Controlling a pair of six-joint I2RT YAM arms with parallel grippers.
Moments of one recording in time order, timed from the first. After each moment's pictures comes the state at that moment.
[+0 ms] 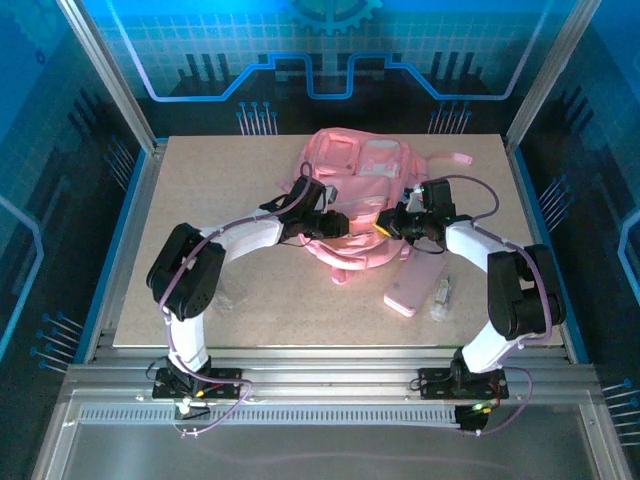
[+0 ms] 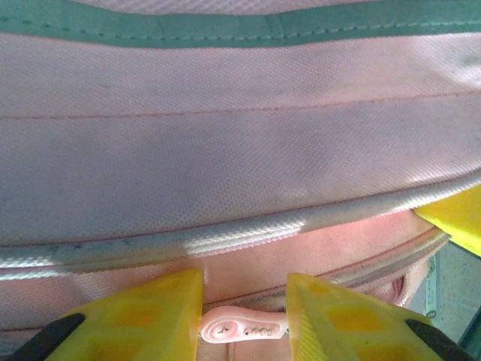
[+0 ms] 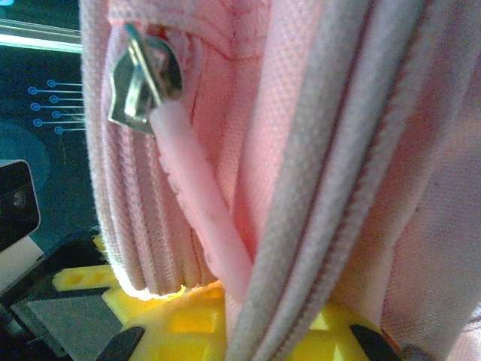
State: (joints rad) left arm -0.55 1.88 1.27 -0.21 0.35 -0.60; right arm 0.17 1.63 0.93 -0.10 -0.67 0.80
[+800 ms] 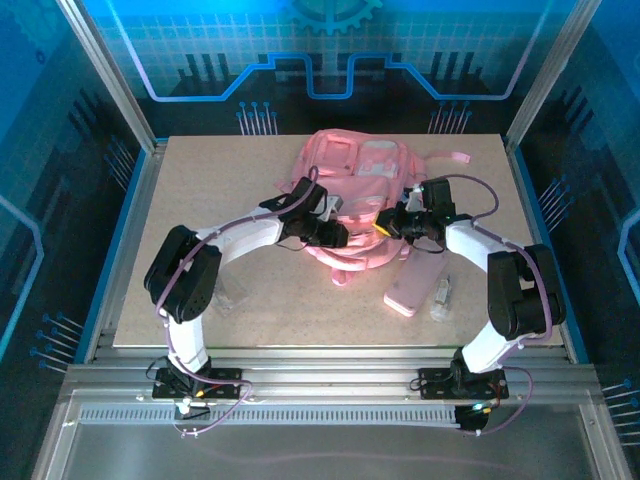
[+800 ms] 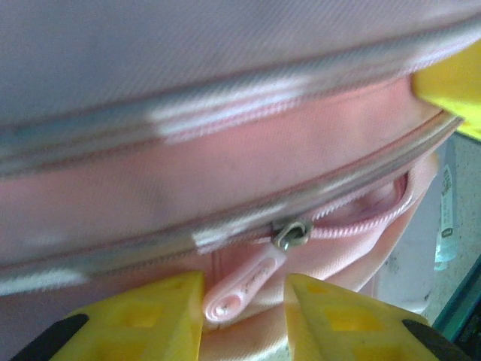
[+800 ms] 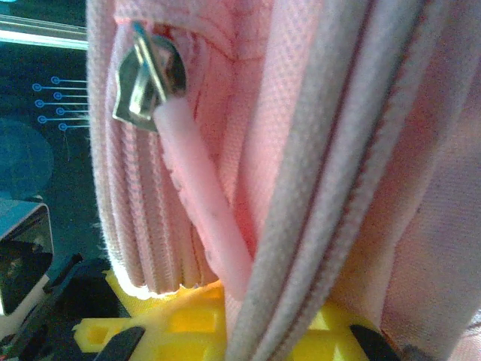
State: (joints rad) left arm -0.56 1.88 1.32 -0.40 0.41 -0.44; right arm 0.17 1.63 0.94 -0.11 -0.68 0.80
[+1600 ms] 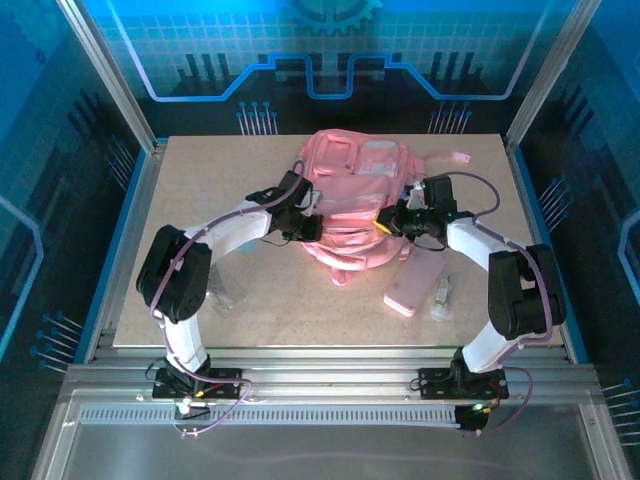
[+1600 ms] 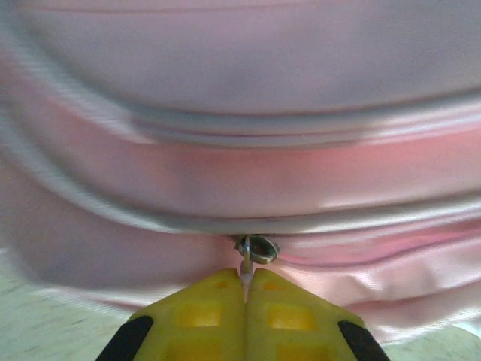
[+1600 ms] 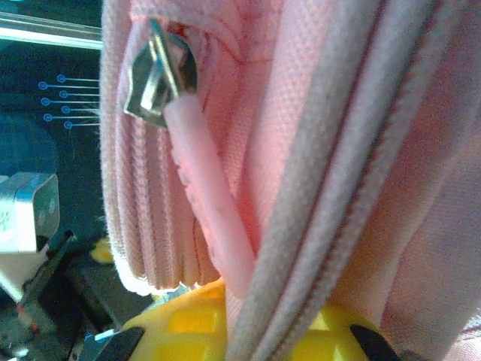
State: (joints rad) left arm -0.46 1.83 1.31 -0.55 0.23 -0.36; right arm 0.16 1.63 0.96 -0.14 -0.69 0.78
